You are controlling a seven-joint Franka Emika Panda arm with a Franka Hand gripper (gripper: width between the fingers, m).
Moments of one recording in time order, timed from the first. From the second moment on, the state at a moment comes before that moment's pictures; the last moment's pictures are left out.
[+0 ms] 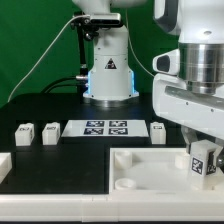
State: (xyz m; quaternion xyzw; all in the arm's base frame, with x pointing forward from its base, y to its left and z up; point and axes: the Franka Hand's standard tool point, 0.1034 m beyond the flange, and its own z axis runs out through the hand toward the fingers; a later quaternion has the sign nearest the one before) arm 0.635 0.121 0.070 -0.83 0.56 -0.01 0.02
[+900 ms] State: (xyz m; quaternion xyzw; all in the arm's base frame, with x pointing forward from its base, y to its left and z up) arm 0.635 0.121 0.070 -0.95 0.32 -0.01 0.01
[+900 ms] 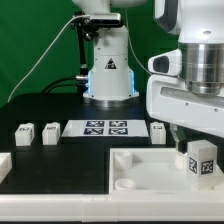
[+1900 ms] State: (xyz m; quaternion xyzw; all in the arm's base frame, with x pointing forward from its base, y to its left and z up) arm 0.634 0.117 0.069 -1.00 -0.03 0.00 0.00
